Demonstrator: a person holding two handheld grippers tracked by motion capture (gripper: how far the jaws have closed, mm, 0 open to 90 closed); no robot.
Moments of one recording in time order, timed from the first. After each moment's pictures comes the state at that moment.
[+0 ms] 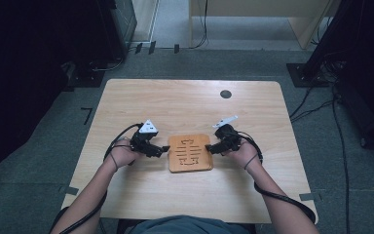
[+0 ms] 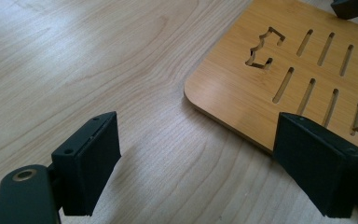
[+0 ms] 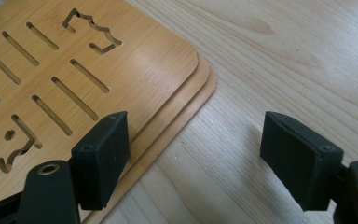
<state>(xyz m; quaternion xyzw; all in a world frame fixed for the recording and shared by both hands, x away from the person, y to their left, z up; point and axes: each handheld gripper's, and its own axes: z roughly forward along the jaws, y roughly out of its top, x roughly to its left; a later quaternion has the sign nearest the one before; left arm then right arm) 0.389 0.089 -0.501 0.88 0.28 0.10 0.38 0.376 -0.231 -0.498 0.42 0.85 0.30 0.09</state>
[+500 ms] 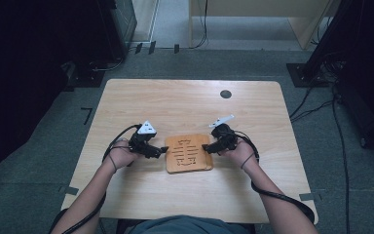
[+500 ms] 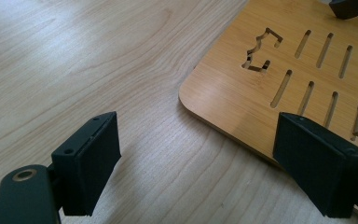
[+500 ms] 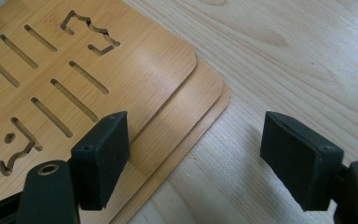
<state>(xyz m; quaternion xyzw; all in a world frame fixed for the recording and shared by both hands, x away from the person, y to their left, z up) 0.386 0.094 -0.502 0.87 0.29 0.10 0.37 0.379 -0.221 -0.498 0.41 0.85 0.30 0.09</state>
